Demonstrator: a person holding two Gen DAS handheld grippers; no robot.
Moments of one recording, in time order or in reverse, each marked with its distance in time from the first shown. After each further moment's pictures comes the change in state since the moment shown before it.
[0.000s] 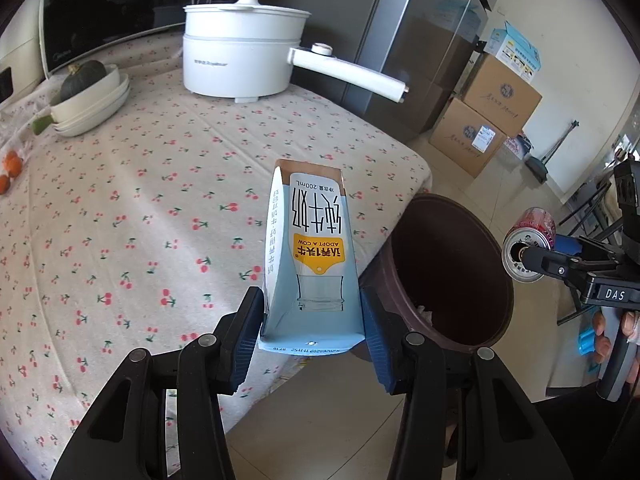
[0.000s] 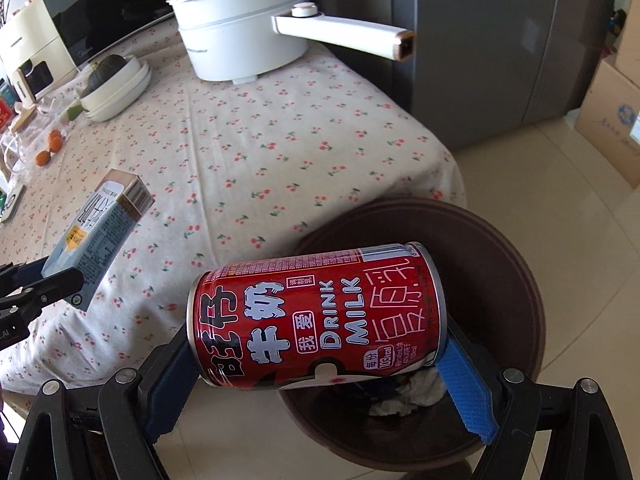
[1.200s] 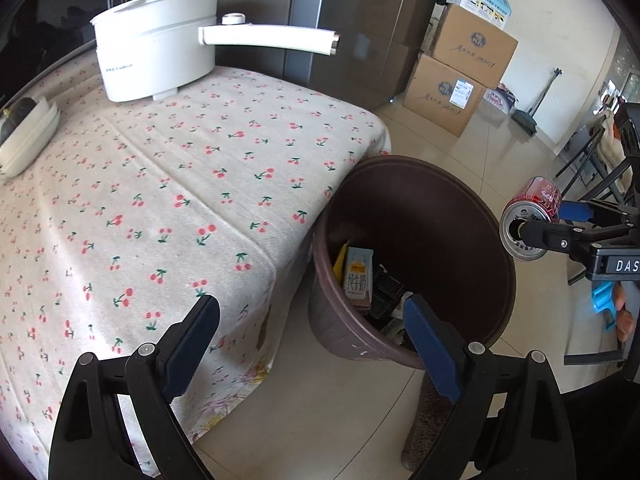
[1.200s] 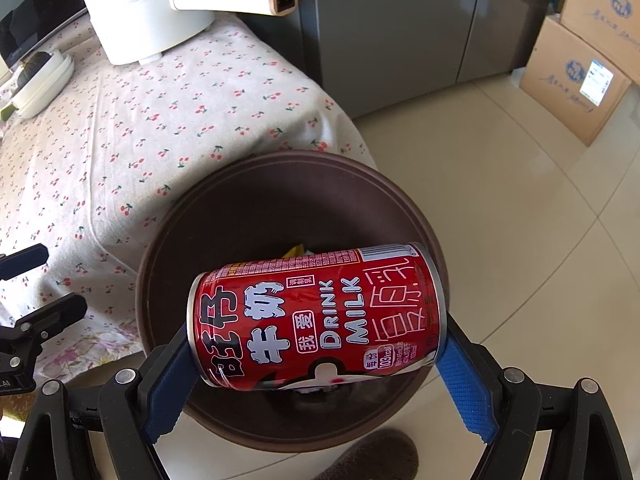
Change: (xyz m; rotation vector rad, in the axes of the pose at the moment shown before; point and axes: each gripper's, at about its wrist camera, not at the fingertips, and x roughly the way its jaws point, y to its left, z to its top) left arm 0.065 -0.075 -0.001 0.149 0.057 0.019; right arm 0.009 -0.076 -0.018 0.063 0.075 -0.116
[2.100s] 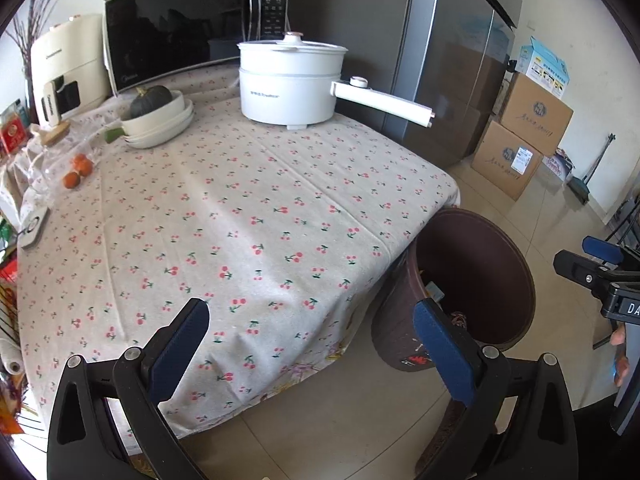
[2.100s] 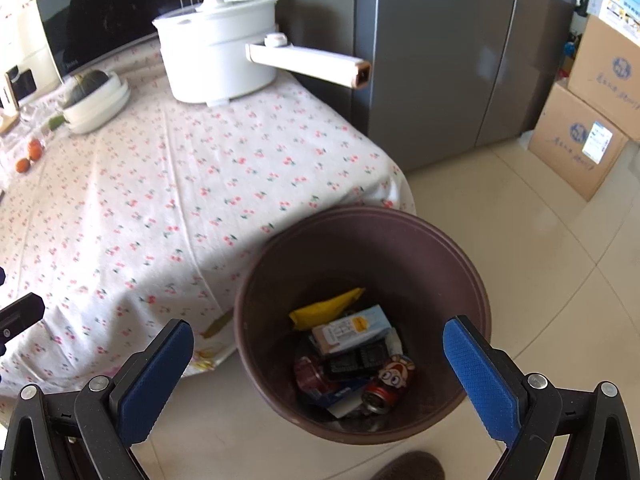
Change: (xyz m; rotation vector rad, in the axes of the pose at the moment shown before) left arm -0.123 0.057 -0.054 -0.198 -0.174 0.222; right arm -0.062 0.084 -0.018 -0.061 -0.193 0.000
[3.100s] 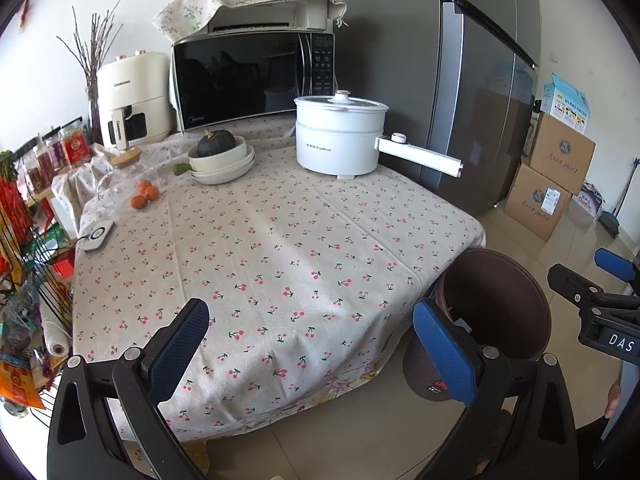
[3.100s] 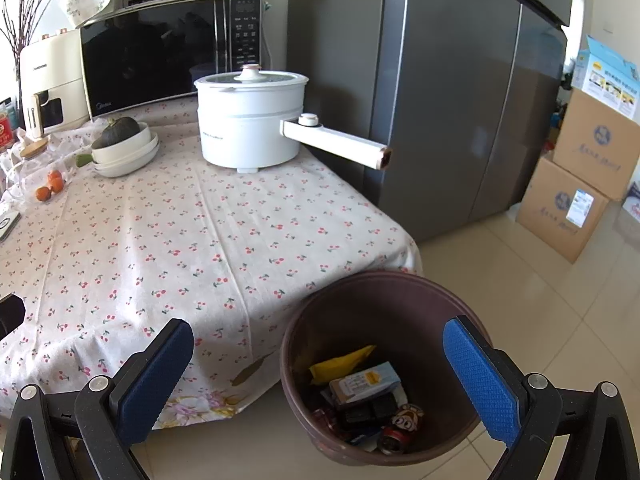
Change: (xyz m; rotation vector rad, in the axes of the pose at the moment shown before) left arm -0.067 0.014 -0.022 -0.051 -0.174 0.140; right arm -0.043 0.057 -0.015 -0.053 -0.224 -0.055
